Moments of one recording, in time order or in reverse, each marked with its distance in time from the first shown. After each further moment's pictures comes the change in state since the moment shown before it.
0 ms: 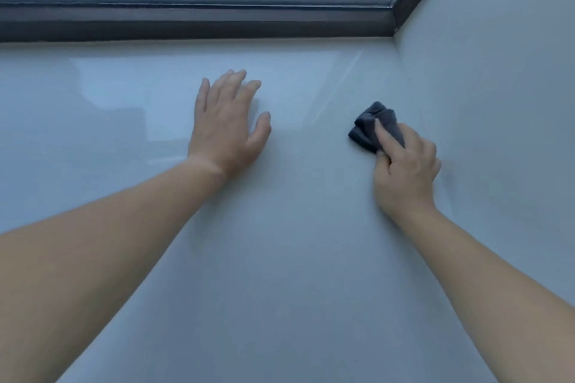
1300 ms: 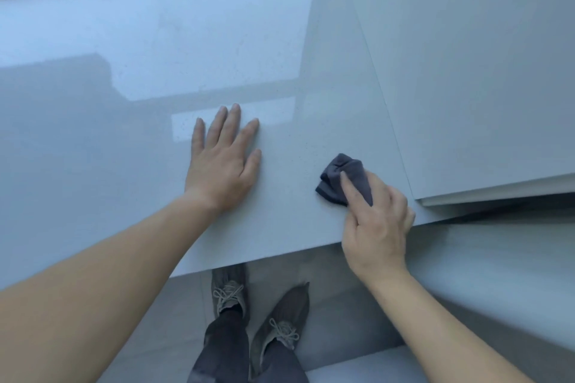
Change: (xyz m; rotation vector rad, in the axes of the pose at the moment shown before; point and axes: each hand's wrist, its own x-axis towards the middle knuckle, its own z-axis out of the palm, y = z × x) left_hand -0.232 0.121 0.028 0.239 -0.259 -0.046; right_hand -0.271 0.100 -0.071 0.064 -0.088 -0.069
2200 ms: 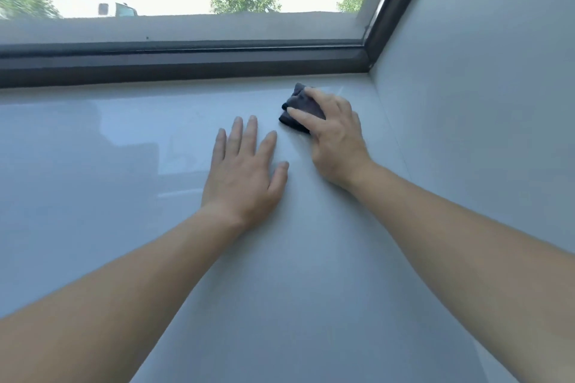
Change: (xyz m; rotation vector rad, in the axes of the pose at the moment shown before) left_hand 0.240 -0.053 -0.050 -0.025 0.101 -0.012; right_hand 0.402 -0.117 0.063 0.065 0.052 -0.503
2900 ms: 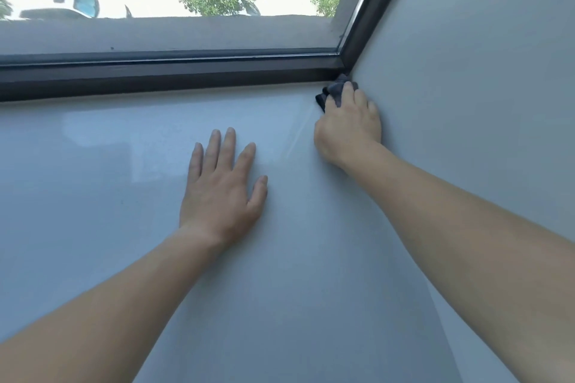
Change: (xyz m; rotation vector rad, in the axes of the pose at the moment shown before) left_hand -0.002 -0.013 -0.003 -0.003 -0.022 0.013; right_hand 0.035 0.017 -0.030 -0.588 -0.378 0.461
